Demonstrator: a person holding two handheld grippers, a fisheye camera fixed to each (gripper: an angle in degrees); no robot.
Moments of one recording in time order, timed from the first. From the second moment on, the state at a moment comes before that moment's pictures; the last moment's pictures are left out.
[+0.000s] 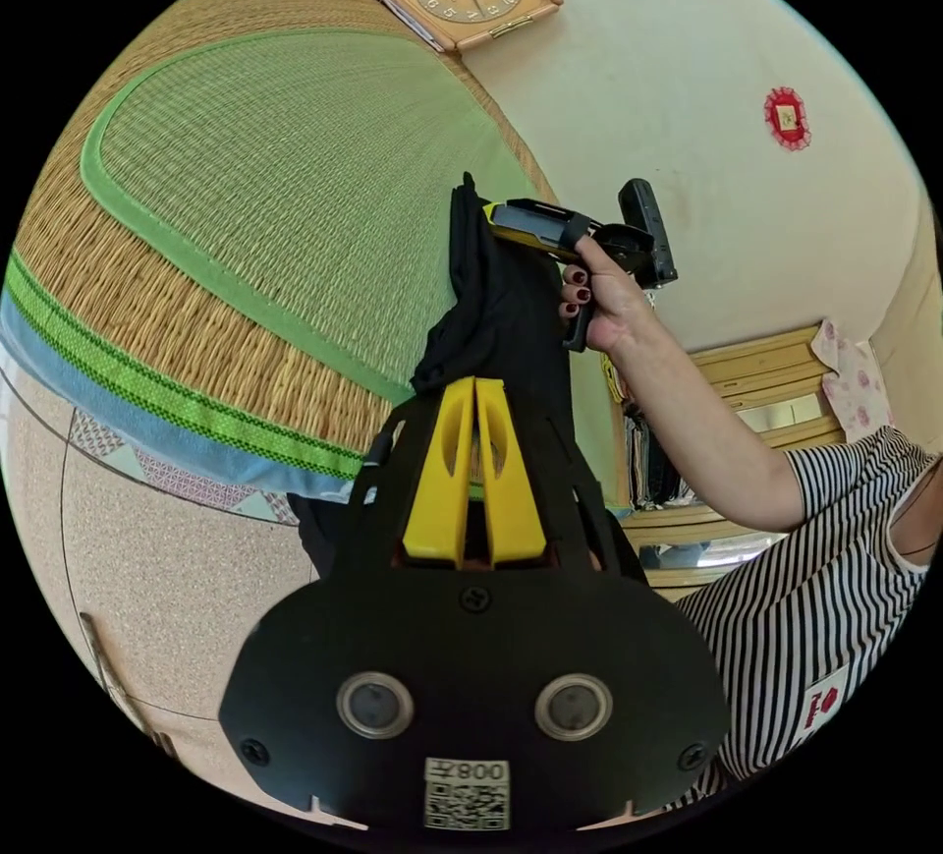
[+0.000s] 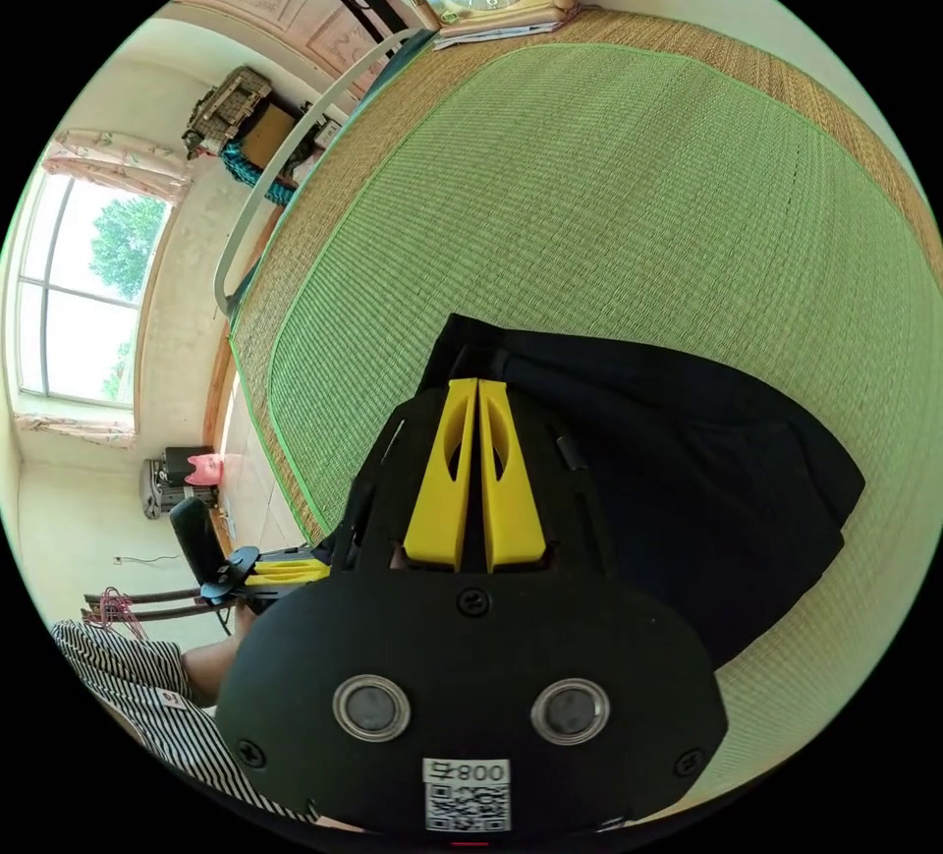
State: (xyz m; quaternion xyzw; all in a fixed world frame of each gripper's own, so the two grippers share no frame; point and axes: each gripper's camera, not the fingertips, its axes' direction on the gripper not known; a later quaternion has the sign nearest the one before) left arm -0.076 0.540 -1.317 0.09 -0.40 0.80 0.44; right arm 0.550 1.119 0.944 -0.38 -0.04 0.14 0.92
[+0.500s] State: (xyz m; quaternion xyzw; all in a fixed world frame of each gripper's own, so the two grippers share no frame) left arm -0.116 0.538 -1.300 0.10 -0.42 0.81 0.40; right arm 0.581 1.108 0.852 -0.33 0.03 0.12 0.94
